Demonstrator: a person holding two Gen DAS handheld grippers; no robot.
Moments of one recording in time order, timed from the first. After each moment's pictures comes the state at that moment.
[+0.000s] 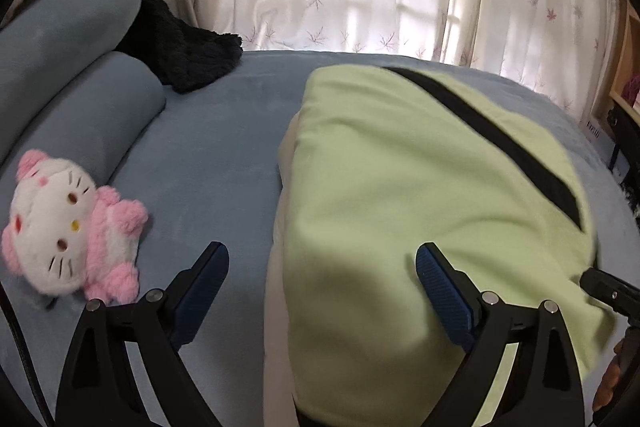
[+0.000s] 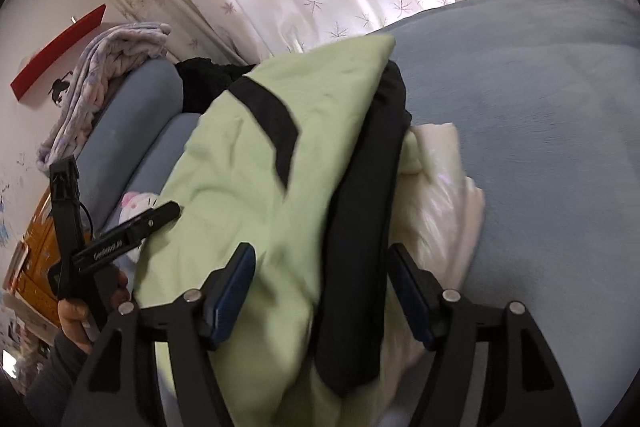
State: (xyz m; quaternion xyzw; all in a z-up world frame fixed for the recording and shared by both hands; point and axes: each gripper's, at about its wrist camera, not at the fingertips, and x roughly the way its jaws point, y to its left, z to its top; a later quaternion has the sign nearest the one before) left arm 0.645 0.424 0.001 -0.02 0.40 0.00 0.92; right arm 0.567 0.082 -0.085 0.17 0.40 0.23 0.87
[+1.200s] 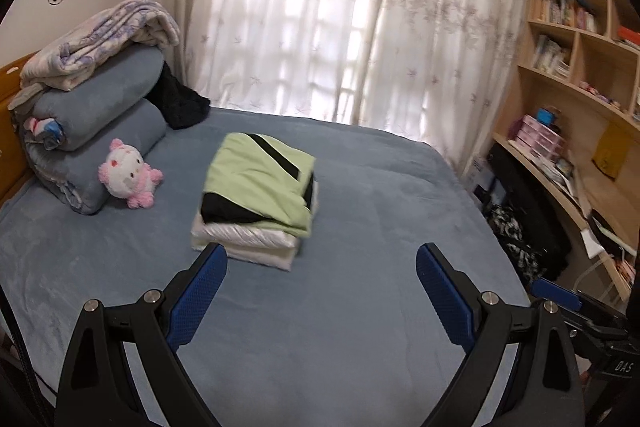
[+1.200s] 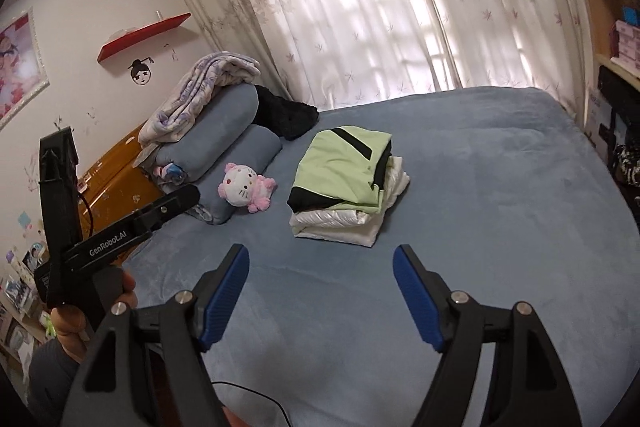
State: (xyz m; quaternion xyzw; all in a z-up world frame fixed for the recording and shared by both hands) left arm 0.154 0.242 0.280 -0.08 0.31 -0.06 0.95; right arm 0.088 -0.029 0.198 0.09 0.32 0.22 0.91
